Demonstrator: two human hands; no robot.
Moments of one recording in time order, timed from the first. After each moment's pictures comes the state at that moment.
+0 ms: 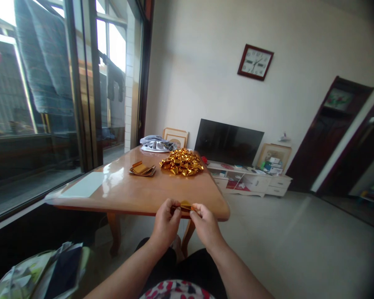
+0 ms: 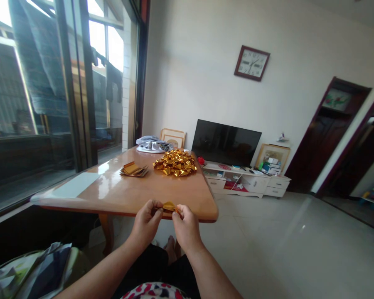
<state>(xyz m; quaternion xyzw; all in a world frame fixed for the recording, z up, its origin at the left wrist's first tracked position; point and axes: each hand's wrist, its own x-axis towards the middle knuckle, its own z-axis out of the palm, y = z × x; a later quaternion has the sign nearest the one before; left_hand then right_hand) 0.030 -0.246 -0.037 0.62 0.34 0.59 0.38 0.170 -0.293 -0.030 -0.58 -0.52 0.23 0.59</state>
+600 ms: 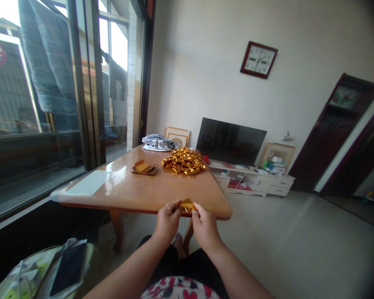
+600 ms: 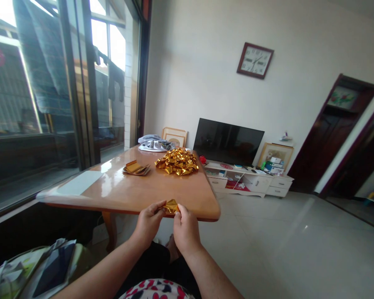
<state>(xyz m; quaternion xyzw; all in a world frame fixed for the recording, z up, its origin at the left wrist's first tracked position) 0.036 -0.226 -0.063 0.56 0.37 0.57 0.48 0.168 -0.292 -0.043 -0.63 -0.60 0.05 0.48</state>
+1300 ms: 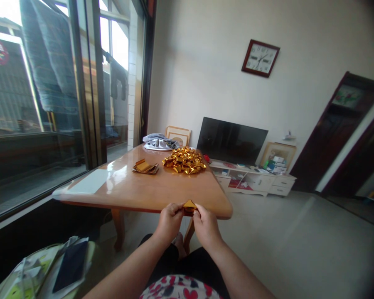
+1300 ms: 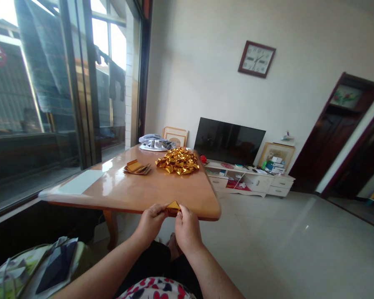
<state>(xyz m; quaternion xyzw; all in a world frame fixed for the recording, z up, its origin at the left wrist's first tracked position) 0.034 -0.227 -0.064 0.65 0.35 0.52 0.44 0.174 -0.290 -0.050 -0.64 -0.60 0.06 0.47</state>
